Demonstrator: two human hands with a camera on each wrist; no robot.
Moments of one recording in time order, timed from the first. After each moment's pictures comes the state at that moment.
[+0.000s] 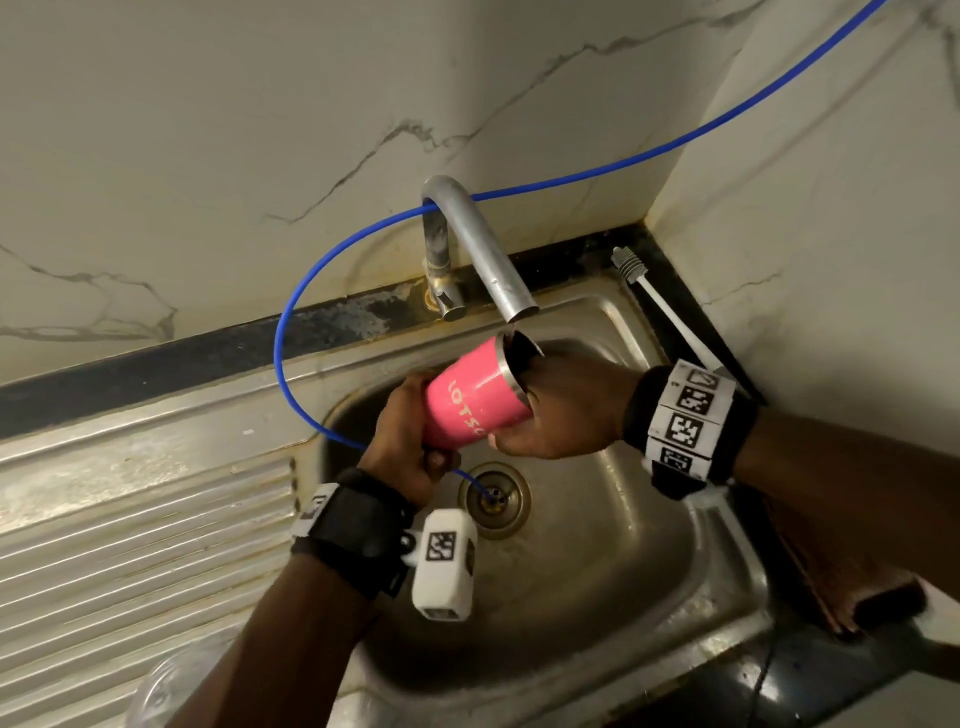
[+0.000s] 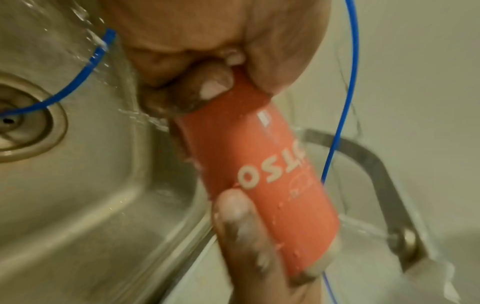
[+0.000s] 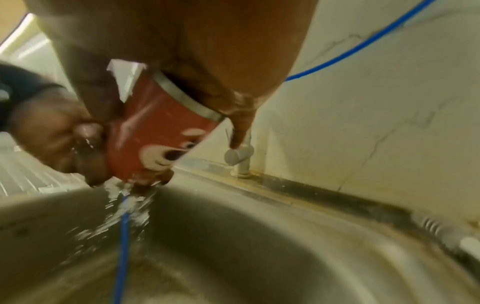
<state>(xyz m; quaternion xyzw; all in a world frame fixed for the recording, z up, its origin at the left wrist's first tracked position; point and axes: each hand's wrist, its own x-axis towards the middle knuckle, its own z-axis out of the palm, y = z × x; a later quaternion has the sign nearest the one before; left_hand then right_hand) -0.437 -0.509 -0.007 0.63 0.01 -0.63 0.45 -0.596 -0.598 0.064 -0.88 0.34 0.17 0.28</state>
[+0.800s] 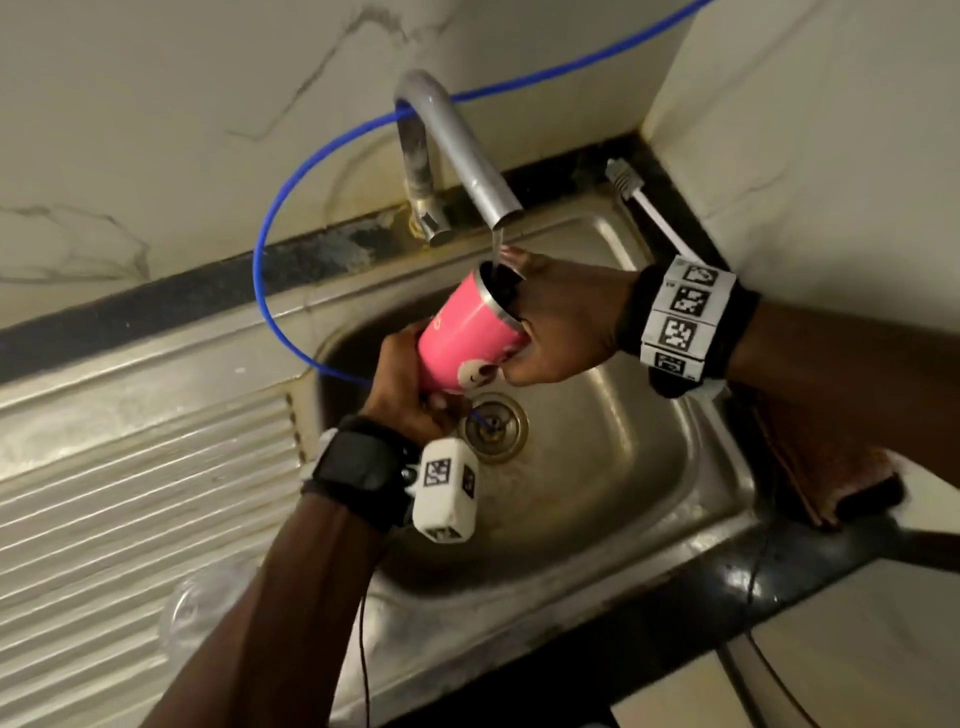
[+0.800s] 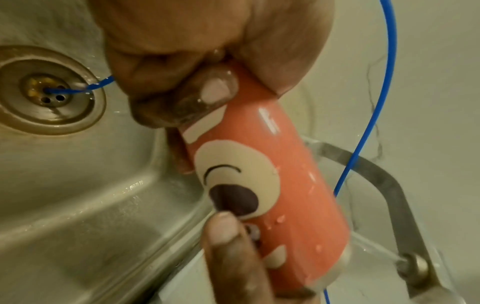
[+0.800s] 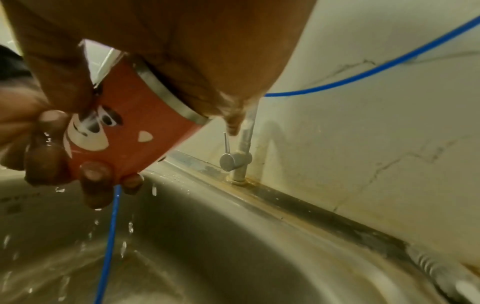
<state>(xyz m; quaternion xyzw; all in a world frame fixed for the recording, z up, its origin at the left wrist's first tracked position) -0.445 -0.498 -0.008 0.56 0.05 -0.72 0.41 -0.598 -0.603 0.060 -0.92 0.26 0.20 0.19</state>
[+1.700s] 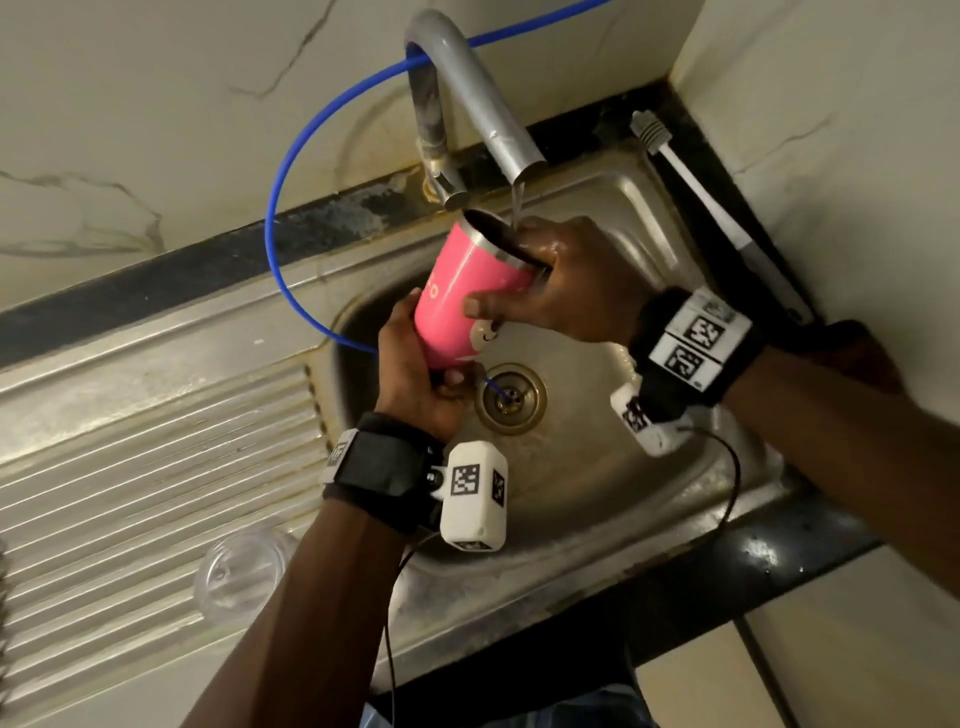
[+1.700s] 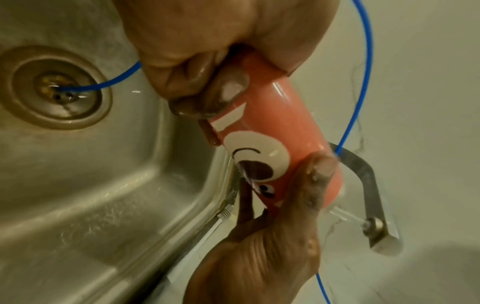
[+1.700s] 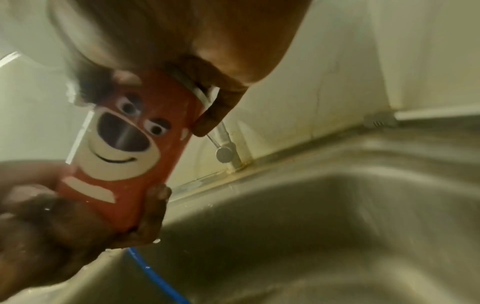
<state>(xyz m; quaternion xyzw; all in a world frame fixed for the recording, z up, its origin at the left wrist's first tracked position) -0.448 -0.477 -0.013 0.53 0.10 -0.67 0.51 -0.601 -0.578 0.029 -0.82 0.35 -0.18 0.41</state>
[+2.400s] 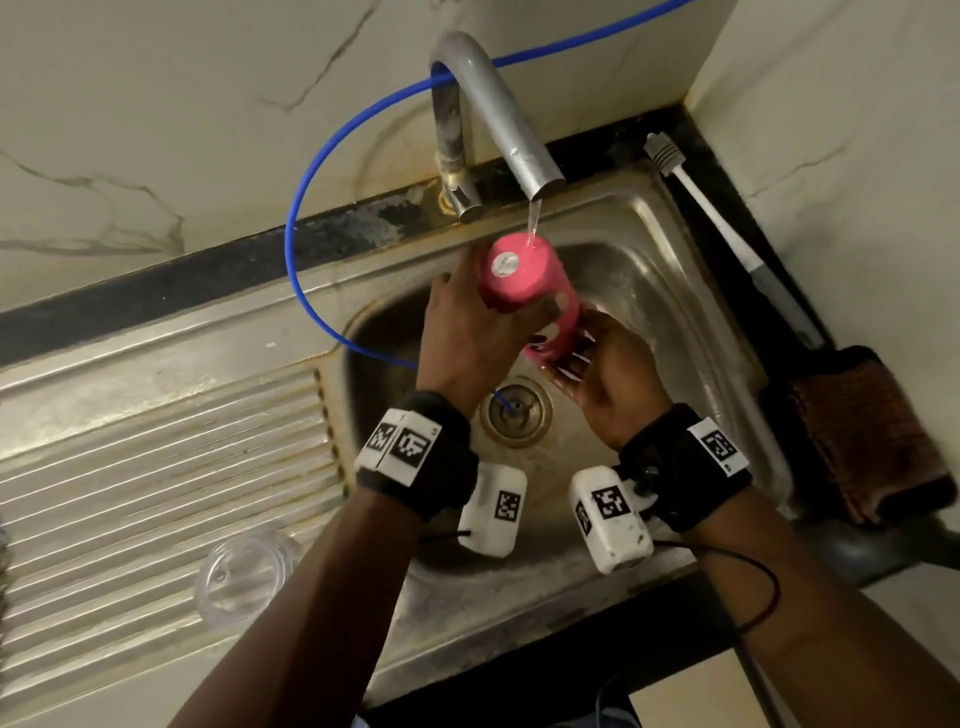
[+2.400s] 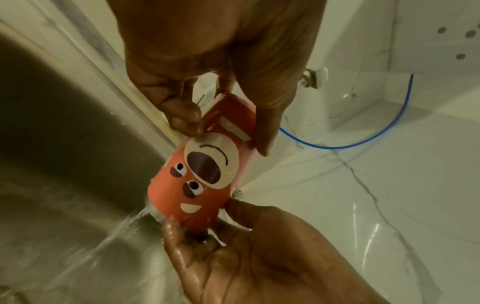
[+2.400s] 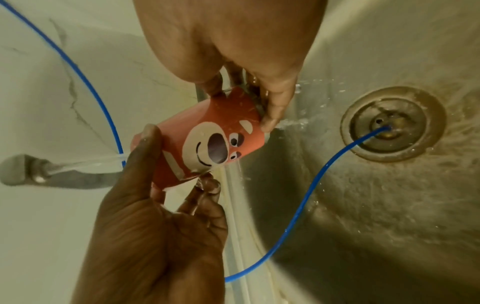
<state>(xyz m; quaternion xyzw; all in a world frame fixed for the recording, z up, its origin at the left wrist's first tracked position) -0.464 -0.504 -0.005 0.70 -0.41 -0.39 0.43 -0.613 -0.530 -0.026 -0.18 0.58 -0.35 0.71</state>
